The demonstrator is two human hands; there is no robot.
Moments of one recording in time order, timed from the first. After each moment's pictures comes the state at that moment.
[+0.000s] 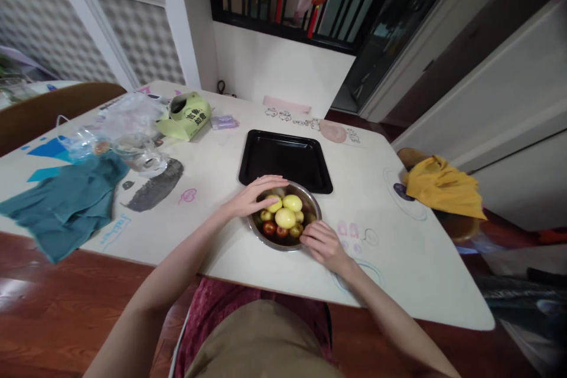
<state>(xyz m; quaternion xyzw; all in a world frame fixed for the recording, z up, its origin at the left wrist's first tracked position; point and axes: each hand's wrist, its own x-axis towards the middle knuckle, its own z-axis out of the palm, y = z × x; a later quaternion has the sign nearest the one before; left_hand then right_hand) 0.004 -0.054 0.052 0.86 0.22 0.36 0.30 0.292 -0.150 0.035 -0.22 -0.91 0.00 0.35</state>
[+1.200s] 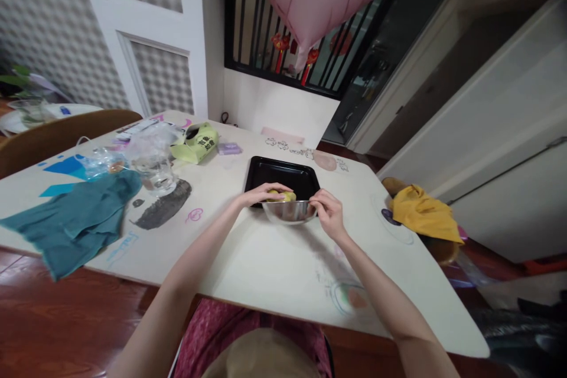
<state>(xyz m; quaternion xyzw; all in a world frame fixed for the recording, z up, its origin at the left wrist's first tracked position) 0.010 0.015 0.074 0.75 0.22 0.31 0.55 0.265 -0.068 0.111 -0.35 -0.77 0.09 0.52</state>
